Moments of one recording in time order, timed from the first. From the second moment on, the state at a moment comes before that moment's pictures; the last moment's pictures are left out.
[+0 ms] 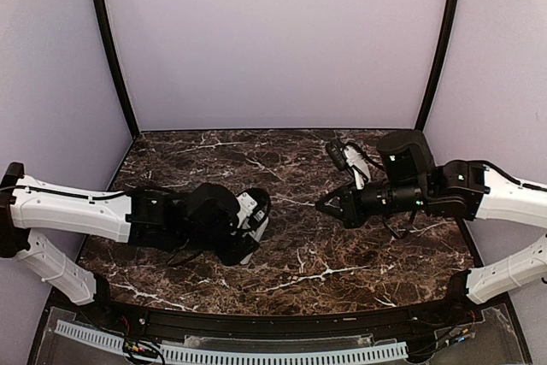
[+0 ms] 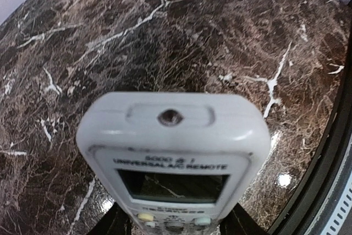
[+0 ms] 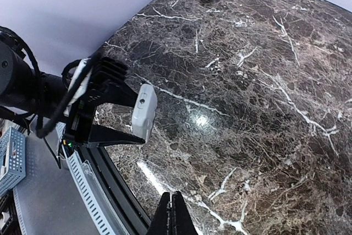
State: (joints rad) left arm -1.20 1.36 0.89 -0.34 -0.27 -0.26; right arm 1.05 1.11 0.97 -0.41 -0.10 0.40
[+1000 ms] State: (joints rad) left arm -1.16 2.03 1.44 -1.10 0.08 -0.19; right arm 1.05 1.09 0.91 -0.46 -0.14 0.45
